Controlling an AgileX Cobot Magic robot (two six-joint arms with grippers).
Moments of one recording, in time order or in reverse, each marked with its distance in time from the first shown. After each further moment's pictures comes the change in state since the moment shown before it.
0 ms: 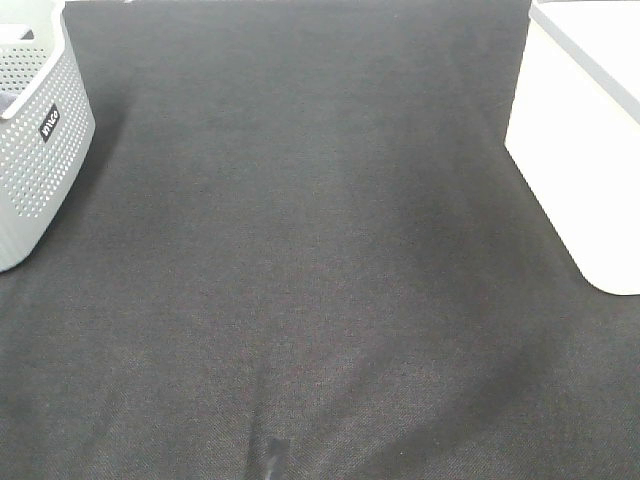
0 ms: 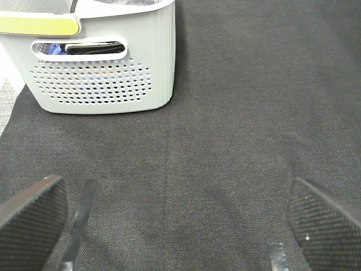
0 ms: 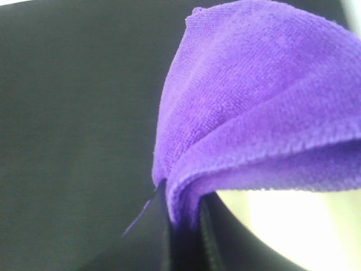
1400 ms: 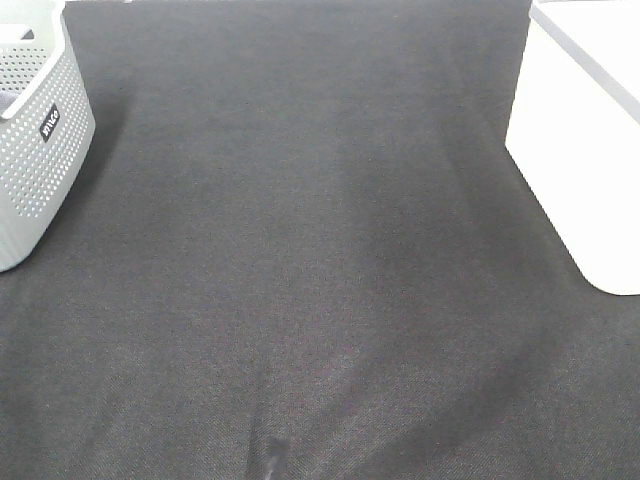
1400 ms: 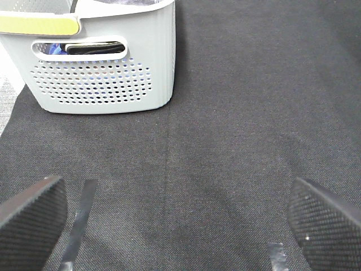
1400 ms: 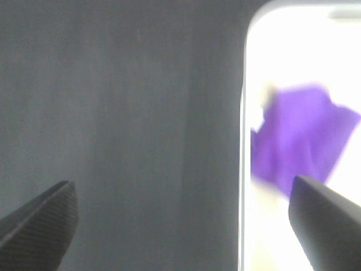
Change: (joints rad) left arm 0.000 0.000 0.000 0.000 0.000 0.000; right arm 0.235 -0.256 0.492 -0.219 0.007 0.079
